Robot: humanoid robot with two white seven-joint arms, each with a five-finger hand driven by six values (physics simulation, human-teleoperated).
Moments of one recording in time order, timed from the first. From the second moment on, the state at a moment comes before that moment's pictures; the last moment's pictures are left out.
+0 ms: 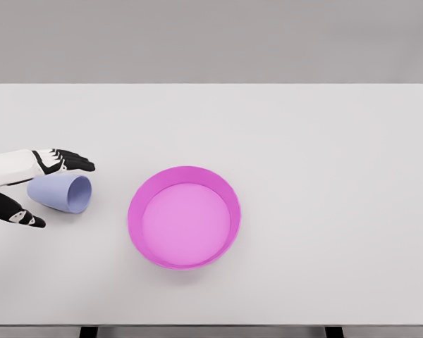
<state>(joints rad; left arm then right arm) -0.17 1.27 -0.38 -1.76 0.27 -0.61 -0.49 -0.03 0.00 -0.08 0.15 0.08 -0.20 0.25</state>
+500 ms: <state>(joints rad) -0.21 1.20 -0.41 -1.70 0.15 -0.61 -0.49 -0.03 0.00 -0.08 0.15 0.08 -0.20 0.25</state>
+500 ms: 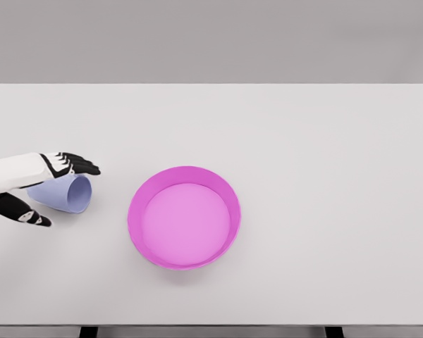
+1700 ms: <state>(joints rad) -0.34 1.11 -0.55 -1.51 0.12 -0.61 -0.49 -0.03 0.00 -0.08 0.15 0.08 -0.20 0.25</state>
